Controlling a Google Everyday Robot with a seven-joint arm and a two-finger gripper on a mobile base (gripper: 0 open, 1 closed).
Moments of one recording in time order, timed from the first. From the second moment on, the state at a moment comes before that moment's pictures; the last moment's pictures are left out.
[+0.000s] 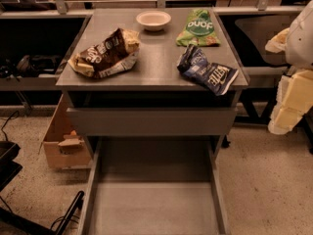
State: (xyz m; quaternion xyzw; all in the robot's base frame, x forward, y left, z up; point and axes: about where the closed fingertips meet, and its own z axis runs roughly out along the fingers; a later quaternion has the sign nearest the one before) arm 0.438 -0.217 0.977 -0.60 0.78 -0.03 0.16
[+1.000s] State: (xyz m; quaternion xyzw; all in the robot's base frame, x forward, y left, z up) arm 0.493 -0.132 0.960 -0.65 0.73 -0.06 0.22
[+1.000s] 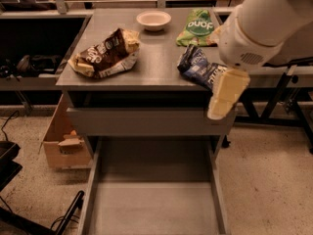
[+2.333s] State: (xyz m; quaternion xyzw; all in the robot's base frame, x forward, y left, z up) arm 0.561 0.007 0.975 -0.71 0.63 -0.15 0.28
